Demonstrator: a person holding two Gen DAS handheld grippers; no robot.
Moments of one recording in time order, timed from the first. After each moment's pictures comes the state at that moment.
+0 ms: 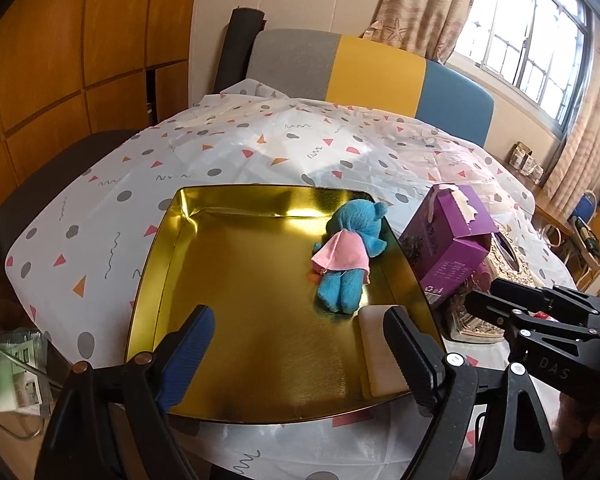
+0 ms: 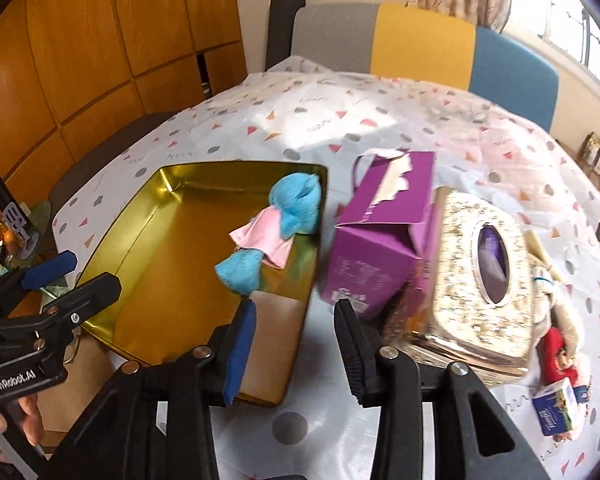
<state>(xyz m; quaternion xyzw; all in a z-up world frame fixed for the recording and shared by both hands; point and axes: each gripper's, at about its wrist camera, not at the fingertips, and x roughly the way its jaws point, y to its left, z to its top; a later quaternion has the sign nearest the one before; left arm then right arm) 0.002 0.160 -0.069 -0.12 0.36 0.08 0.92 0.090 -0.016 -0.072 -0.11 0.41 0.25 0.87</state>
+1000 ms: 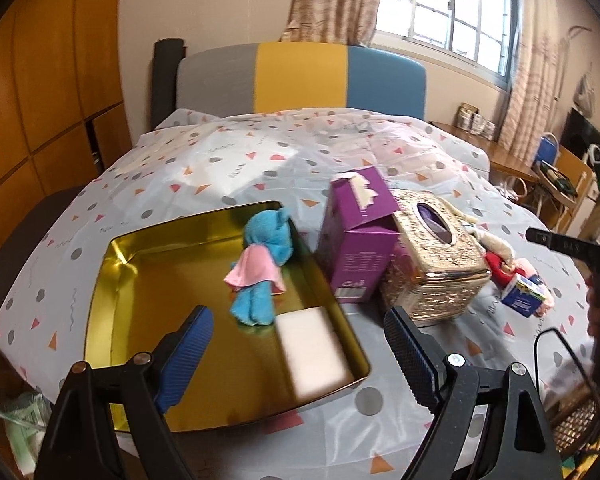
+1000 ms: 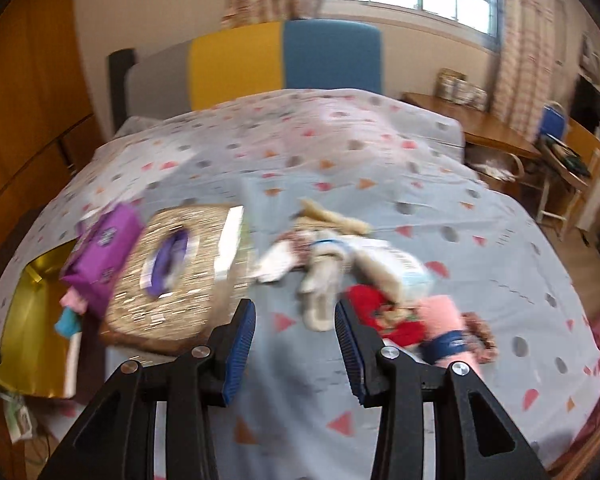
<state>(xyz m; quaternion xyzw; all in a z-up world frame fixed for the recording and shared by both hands) 0.016 0.072 -0.047 -0.02 0.35 0.00 0.93 0.129 -0.244 -0.053 0.01 0.38 0.02 0.92</state>
